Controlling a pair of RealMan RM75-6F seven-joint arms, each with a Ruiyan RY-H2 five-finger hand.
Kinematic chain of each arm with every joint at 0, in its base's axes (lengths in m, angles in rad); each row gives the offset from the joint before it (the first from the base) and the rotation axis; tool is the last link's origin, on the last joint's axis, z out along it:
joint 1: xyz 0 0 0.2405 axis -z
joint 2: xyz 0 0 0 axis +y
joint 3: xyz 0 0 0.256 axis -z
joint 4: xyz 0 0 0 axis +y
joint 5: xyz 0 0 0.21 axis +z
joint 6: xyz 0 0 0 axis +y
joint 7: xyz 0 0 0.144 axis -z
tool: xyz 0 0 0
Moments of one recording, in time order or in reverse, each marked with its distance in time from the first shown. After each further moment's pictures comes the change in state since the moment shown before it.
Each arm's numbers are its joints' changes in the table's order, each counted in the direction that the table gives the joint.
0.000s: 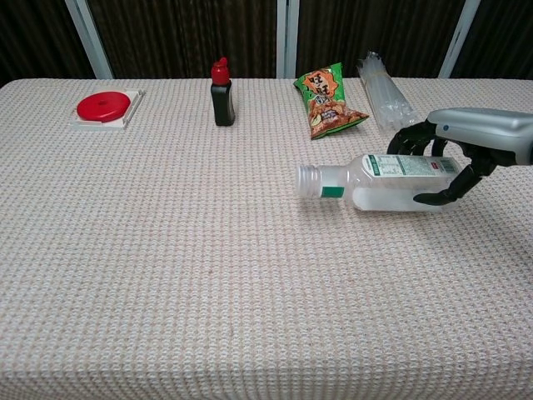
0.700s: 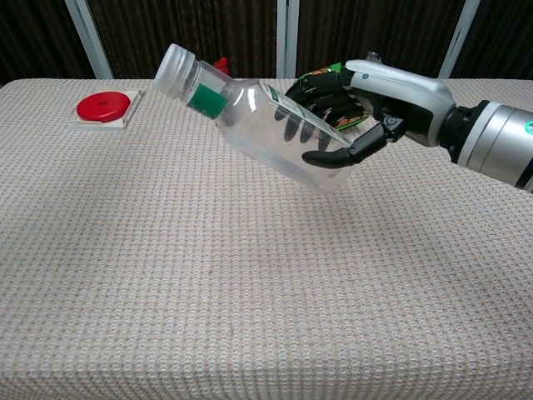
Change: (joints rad) left arm 0.356 -0.066 0.067 -0.035 0.260 -0.186 0.369; right arm -0.127 -0.184 -0.010 0.103 -0.185 0.167 -0.583
